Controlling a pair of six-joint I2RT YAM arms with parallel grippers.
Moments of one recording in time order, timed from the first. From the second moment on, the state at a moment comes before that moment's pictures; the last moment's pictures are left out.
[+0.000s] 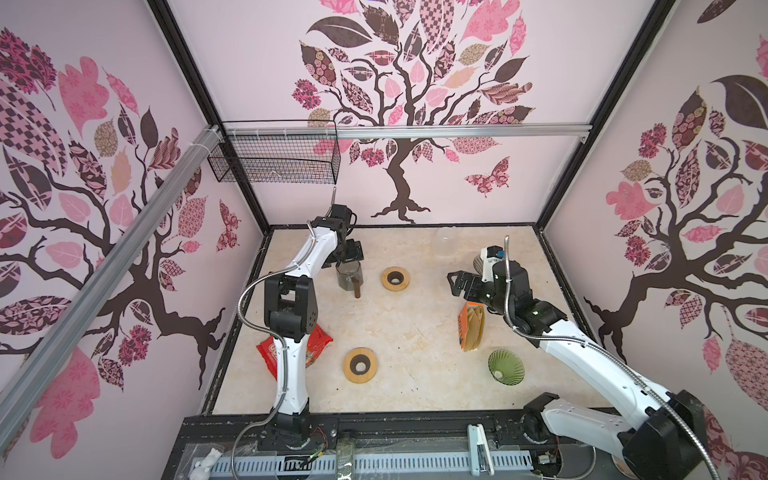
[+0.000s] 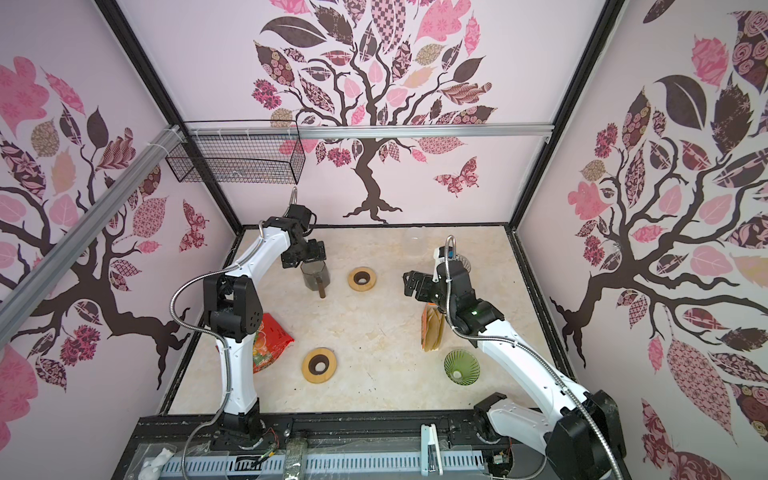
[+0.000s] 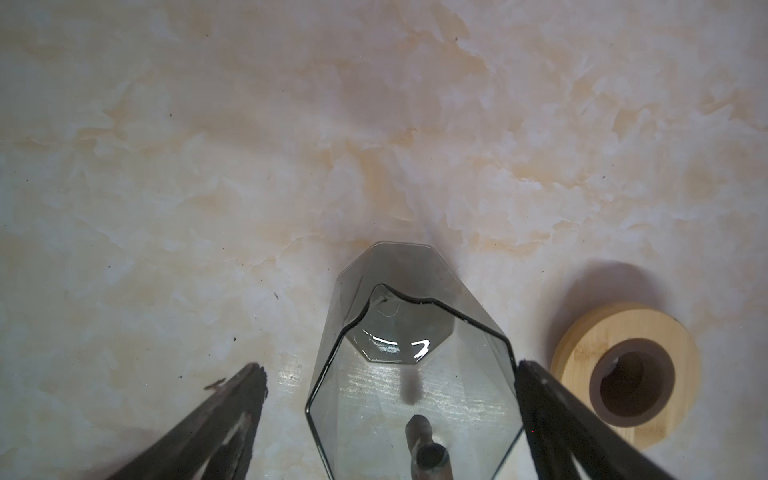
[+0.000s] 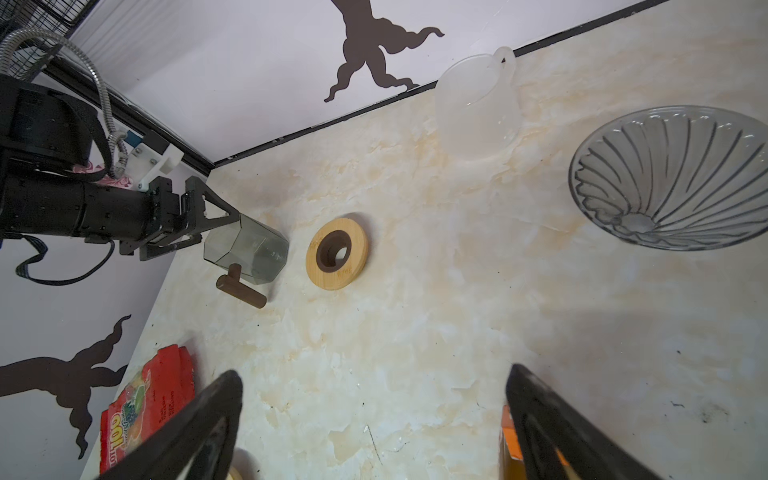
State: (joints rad) left arm -0.19 2.17 1.99 -1.05 -0.09 -0.39; right arm 0.46 1.11 0.85 -0.22 0.00 0.57
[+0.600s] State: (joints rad) left arm -0.20 2.20 2.01 -1.05 -0.08 -0.39; right arm 0.46 1.11 0.84 -0.22 0.00 0.57
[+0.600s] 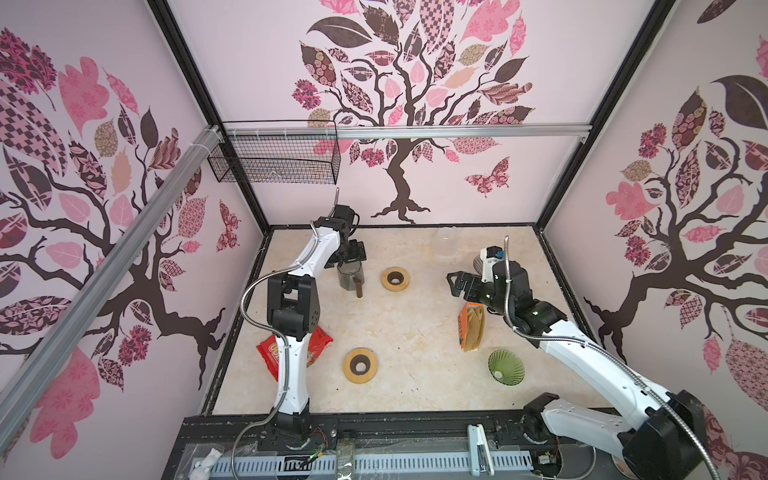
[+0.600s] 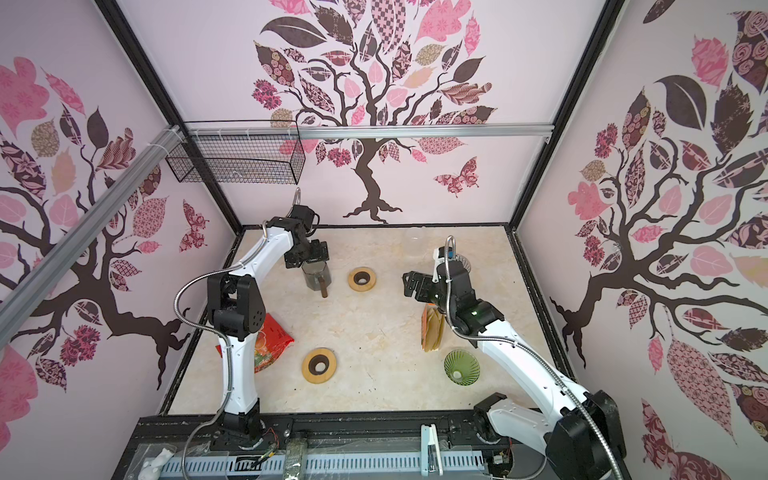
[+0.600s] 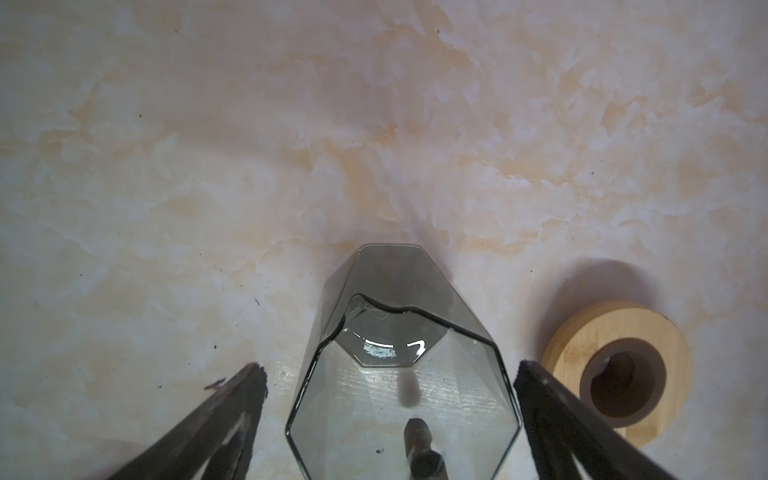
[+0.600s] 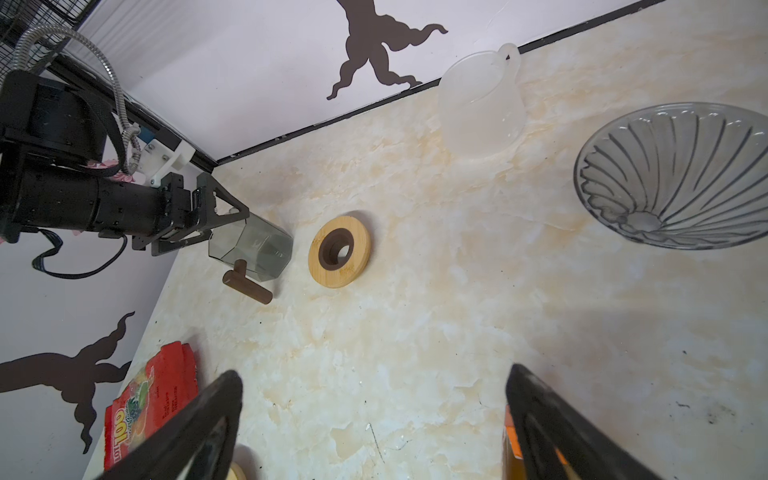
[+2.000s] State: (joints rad) left arm -0.48 1.97 1.63 -1.03 -0.06 -0.35; right arm 0.46 1.15 0.84 -0.17 -0.04 0.57
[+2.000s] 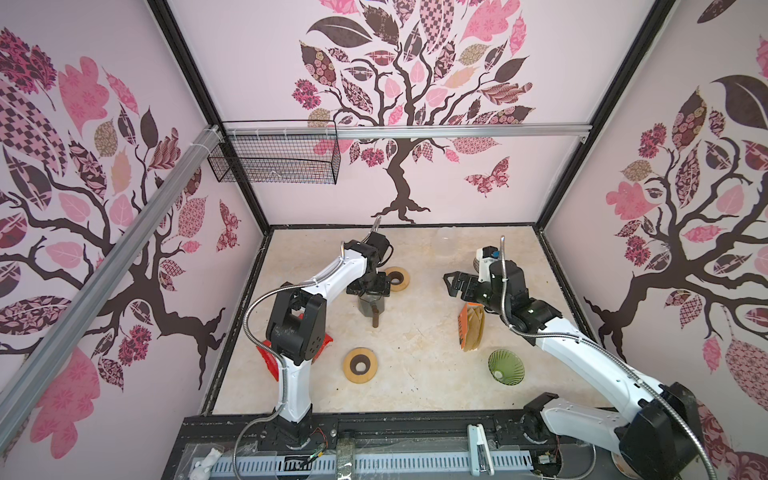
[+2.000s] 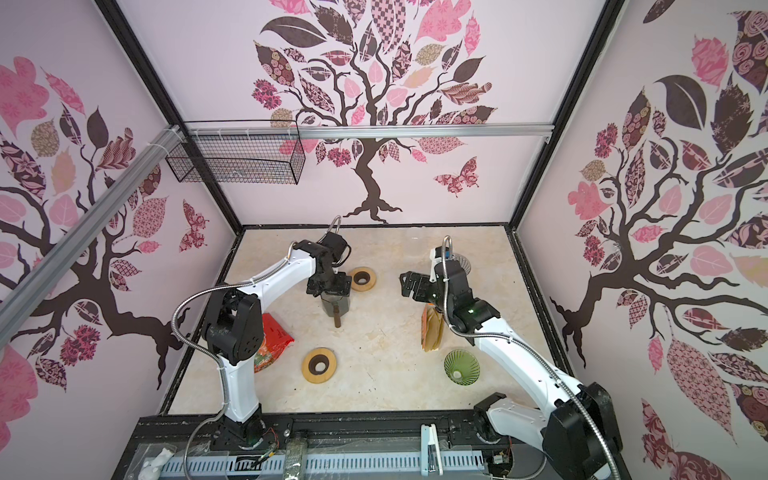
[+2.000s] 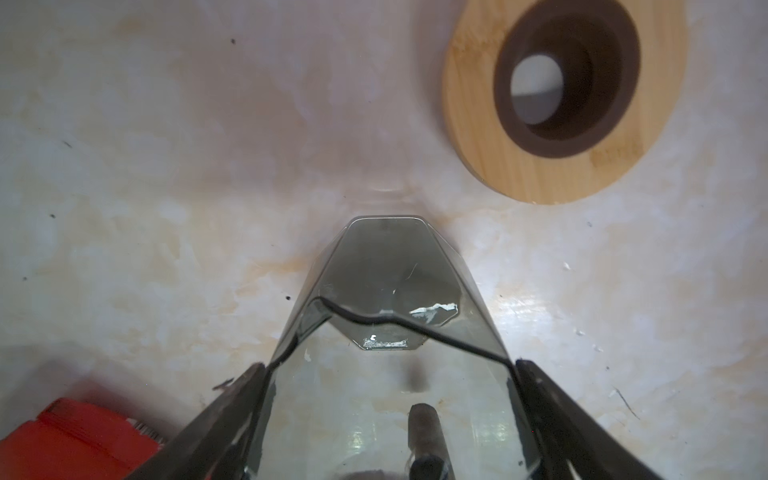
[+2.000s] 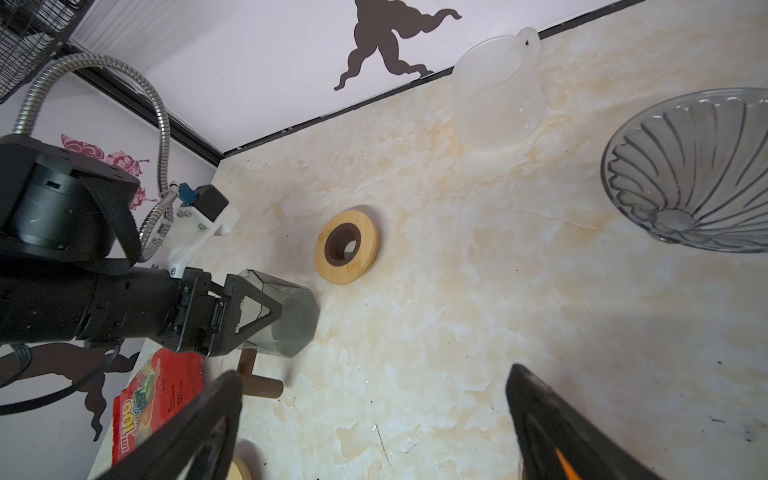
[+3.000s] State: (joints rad) left arm -0.52 1.87 1.61 -0.96 -0.07 -0.41; right arm 0.46 1.33 0.90 -0.14 -0.09 0.58
